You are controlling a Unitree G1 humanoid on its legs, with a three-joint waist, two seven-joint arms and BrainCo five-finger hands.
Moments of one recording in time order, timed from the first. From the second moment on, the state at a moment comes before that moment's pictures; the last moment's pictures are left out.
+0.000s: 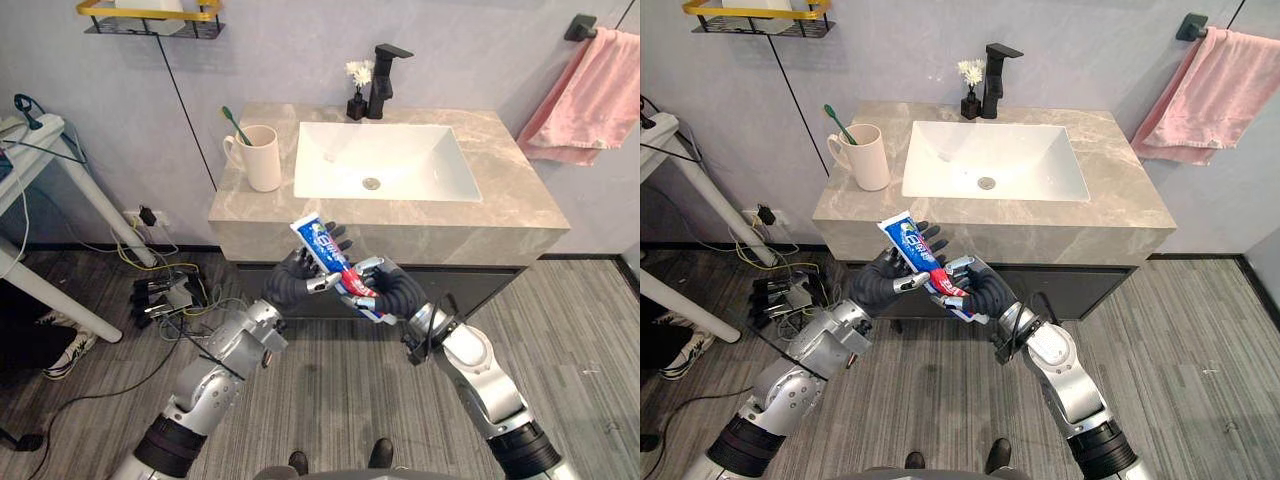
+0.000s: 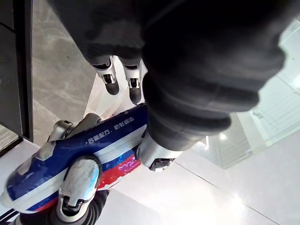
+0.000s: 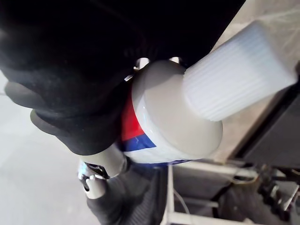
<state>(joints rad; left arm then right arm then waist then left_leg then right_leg) -0.08 0.41 -0.33 -0.20 -0.94 0.04 -0.24 -0.08 -0.30 0.31 -0.16 0.19 -0.08 0.35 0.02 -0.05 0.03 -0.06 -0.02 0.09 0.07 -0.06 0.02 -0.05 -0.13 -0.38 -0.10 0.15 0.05</state>
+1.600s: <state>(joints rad) -0.18 0.35 -0.46 -0.19 -0.95 0.02 -0.15 -0.03 -0.39 0.35 -0.24 0.03 -0.10 0.33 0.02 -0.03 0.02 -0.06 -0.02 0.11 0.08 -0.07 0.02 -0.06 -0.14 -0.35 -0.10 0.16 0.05</state>
